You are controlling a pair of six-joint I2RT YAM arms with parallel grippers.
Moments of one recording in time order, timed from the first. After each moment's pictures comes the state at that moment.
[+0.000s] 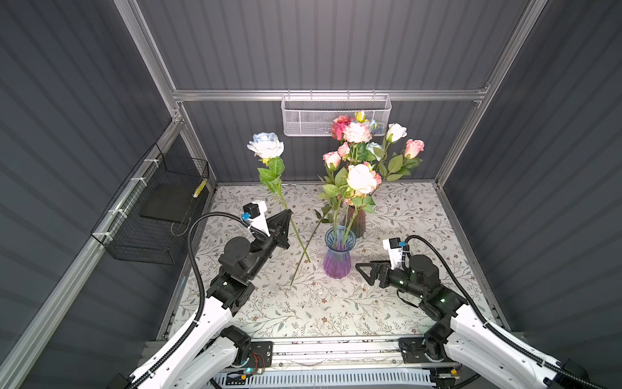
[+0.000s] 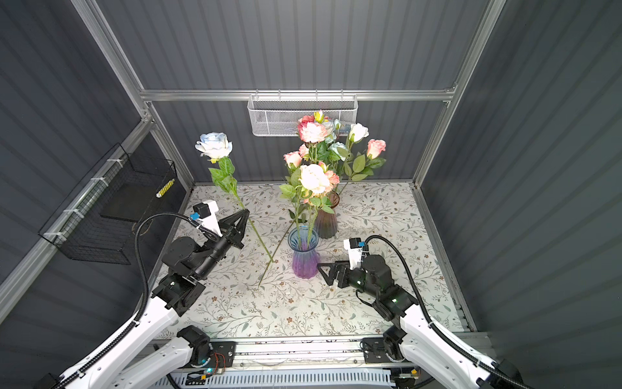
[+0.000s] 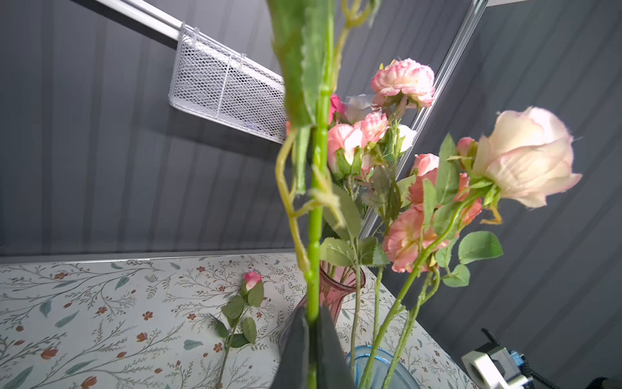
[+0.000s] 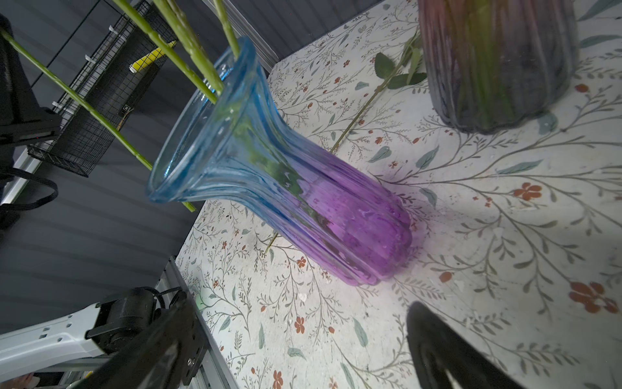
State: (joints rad) left arm -0.55 0.83 0.70 0.28 0.03 -0.38; right arm 0.58 0.73 0.34 0.04 -0.31 0.65
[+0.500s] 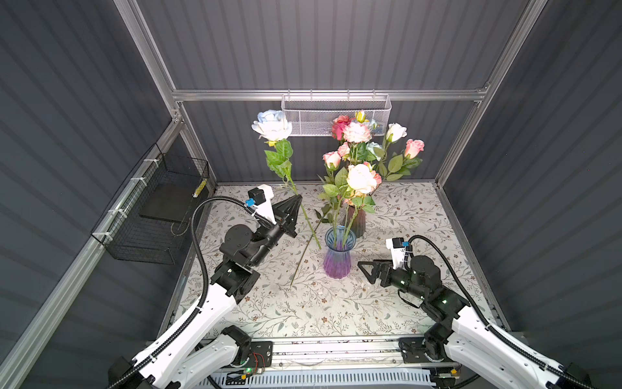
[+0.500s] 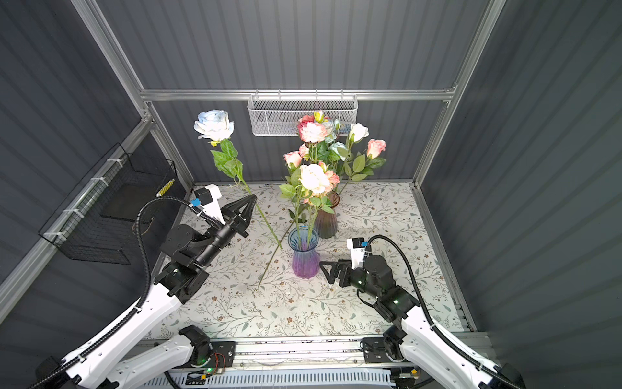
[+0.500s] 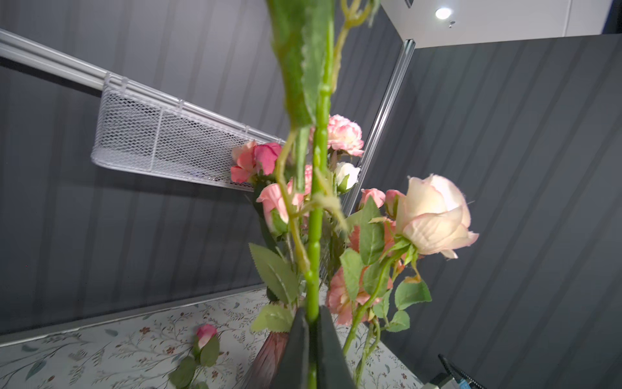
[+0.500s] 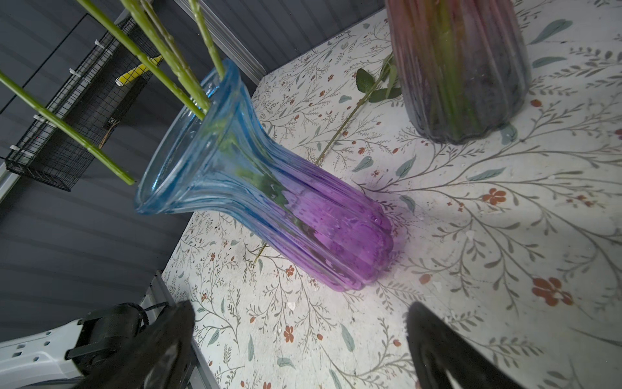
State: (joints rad) left arm -0.63 0.95 0.85 0.39 0.10 -0.37; right arm 0.58 0.70 0.34 0.02 -0.26 0.64
